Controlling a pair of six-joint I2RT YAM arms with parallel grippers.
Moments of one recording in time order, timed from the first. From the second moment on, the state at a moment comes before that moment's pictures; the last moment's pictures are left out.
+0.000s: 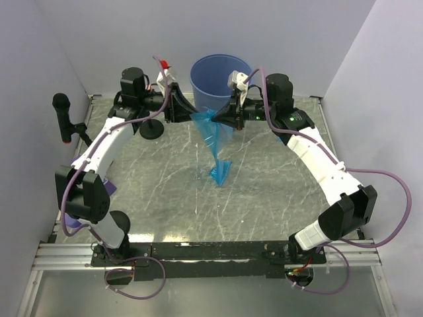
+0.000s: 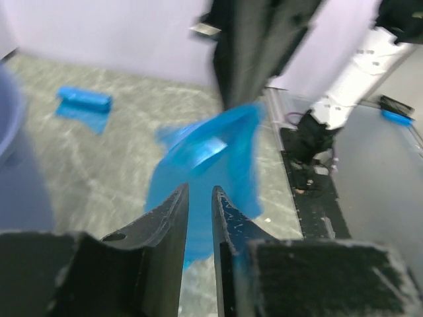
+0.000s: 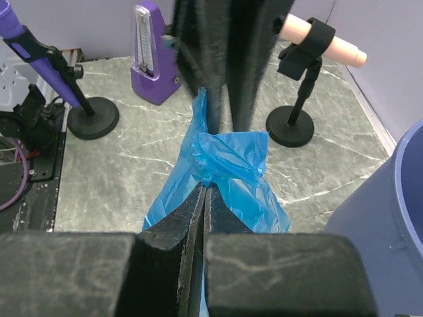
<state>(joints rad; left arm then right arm) -0.25 1.66 1.53 0.03 1.35 -0.11 0.42 1.48 1.54 -0.31 -0.95 -0.26</state>
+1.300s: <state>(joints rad) -0.36 1.72 1.55 0.29 1.35 -0.35 0.42 1.48 1.50 -0.27 -0.82 -0.24</state>
